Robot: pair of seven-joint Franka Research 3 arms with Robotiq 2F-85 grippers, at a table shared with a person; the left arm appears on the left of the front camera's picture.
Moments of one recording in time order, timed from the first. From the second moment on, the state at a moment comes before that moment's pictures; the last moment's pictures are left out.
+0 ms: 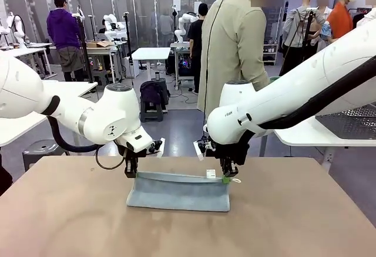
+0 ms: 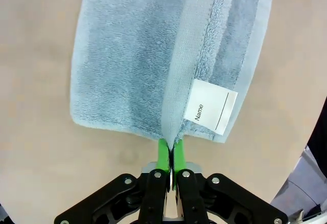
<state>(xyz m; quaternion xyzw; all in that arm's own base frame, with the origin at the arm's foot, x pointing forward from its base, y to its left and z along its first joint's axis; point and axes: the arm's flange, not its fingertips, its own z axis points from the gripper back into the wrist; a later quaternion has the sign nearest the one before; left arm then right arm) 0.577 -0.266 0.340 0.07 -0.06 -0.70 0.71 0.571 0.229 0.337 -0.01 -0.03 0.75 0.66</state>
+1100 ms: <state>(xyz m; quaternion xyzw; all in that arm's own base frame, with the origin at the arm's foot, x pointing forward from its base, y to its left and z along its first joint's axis) 0.600 -0.253 0.323 0.07 -0.06 -0.68 0.73 0.595 0.227 0.315 -0.02 -0.05 0.76 0.65</state>
